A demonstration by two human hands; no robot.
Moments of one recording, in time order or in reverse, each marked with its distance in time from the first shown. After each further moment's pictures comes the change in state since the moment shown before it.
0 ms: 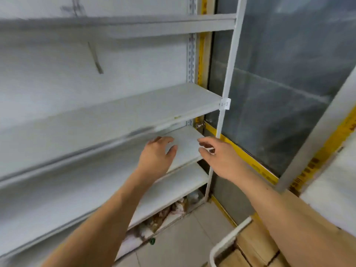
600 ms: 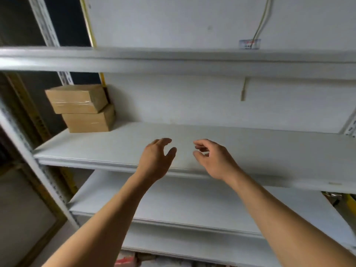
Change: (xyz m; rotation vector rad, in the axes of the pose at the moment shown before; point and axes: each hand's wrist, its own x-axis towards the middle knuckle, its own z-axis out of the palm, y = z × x) left_hand -0.055 -0.251 -0.258 0.181 0.449 -0.463; right_hand 0.138 -0.294 0.270 0.176 -0.427 -0.467
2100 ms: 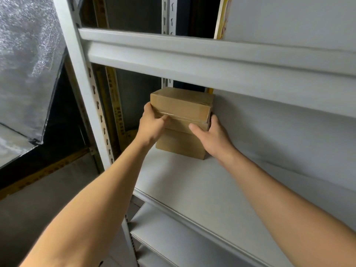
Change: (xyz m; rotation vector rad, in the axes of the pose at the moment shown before) left_hand 0.236 -0.384 -0.212 -0.421 0.411 -0.387; right_hand 0.338 -0.229 0.330 0.206 -0.152 -0.090
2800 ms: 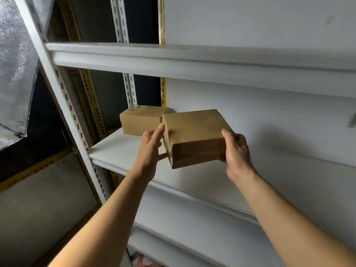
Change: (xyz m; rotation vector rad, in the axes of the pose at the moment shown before) left_hand -0.247 0.085 0.090 -0.497 -0.231 -0.197; right_hand -0.186 0.101 -0.172 0.637 0.330 0.263
